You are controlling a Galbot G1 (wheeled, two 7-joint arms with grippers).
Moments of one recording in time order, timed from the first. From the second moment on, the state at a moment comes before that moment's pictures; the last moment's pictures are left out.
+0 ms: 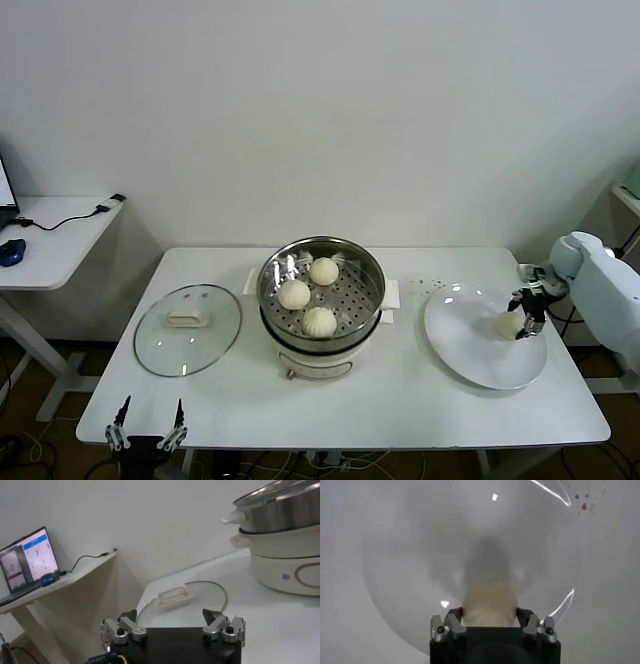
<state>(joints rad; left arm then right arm) 1.84 -1.57 -0.73 -2.03 0.25 -0.06 -0.06 0.01 0.87 -0.52 0.51 -0.32 0.16 -1.24</state>
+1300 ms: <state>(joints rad) 1.84 -1.56 -0.68 -2.03 0.21 -0.10 -0.07 0.75 1.24 -1.57 0.94 0.75 -0.23 -1.11</state>
